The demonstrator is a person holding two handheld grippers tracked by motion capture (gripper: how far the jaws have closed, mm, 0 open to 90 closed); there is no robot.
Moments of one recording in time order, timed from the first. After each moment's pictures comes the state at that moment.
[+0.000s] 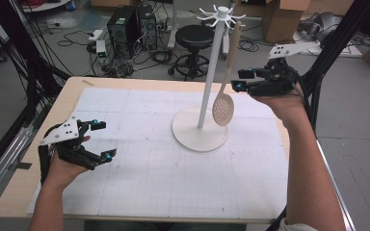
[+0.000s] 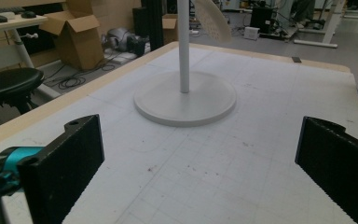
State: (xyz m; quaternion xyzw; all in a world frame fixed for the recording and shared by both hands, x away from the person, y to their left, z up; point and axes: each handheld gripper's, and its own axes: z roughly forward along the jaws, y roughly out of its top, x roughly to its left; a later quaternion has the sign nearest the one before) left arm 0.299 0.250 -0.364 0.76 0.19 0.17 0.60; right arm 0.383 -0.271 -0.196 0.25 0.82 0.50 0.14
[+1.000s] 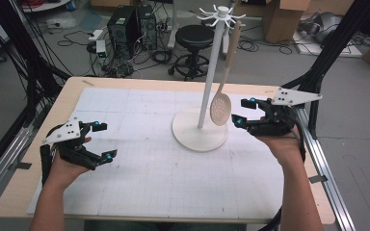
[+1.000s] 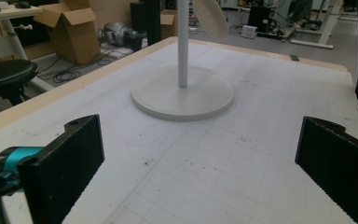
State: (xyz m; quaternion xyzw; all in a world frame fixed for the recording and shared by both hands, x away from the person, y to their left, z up) left arm 0.303 0.250 -0.372 0.76 0.20 0.15 0.60; right arm 0.327 -0.283 -0.270 0.24 0.78 0.56 0.17
